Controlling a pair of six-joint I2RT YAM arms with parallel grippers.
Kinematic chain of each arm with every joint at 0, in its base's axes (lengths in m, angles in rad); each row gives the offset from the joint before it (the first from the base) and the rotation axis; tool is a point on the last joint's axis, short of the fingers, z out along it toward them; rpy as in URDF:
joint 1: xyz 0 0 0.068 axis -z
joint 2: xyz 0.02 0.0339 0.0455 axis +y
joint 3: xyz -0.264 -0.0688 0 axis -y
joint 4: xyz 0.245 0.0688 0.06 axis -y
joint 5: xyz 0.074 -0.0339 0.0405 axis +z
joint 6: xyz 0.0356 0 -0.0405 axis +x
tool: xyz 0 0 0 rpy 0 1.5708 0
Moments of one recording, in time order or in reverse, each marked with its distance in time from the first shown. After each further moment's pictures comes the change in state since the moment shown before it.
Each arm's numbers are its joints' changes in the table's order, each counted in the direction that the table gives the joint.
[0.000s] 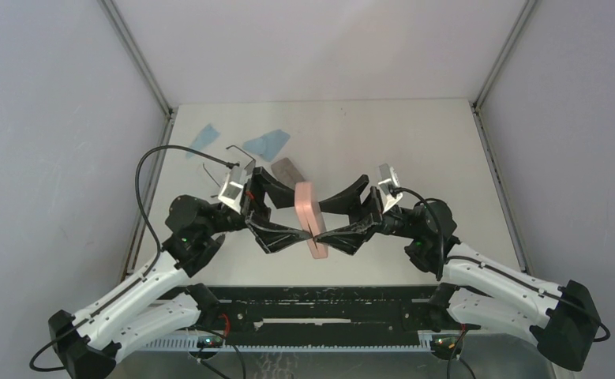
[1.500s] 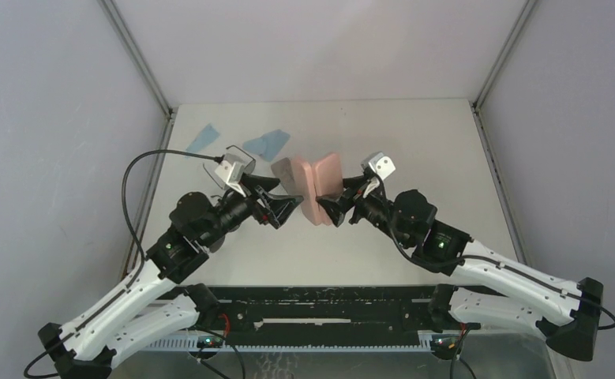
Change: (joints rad) left arm 0.025 -0.068 0.057 -0.536 0.664 0.128; right arm -0.156 -0.010 0.215 -0.749 -0.827 -0.306
